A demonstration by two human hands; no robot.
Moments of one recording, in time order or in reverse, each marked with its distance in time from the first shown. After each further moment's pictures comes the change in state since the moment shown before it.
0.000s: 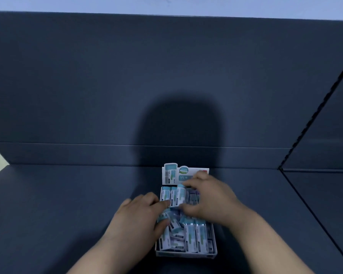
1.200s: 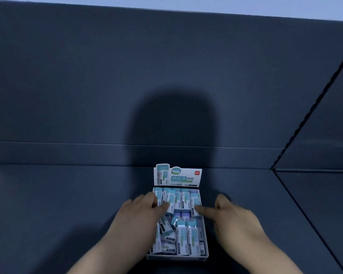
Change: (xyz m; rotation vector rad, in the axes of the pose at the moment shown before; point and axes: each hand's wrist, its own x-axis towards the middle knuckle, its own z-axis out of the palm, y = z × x) left_hand 0.013 0.008 0.012 0.191 -0.120 0.038; right_hand -0.057 0.018 -0.004 -0.243 -0.128 0.180
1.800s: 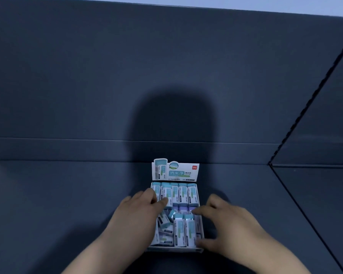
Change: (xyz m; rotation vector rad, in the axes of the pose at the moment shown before) left_hand -0.006 0.007 -0.006 -0.072 0.102 -0.029; right_hand -0.018 -0.005 -0.011 0.059 -0.025 -0.169
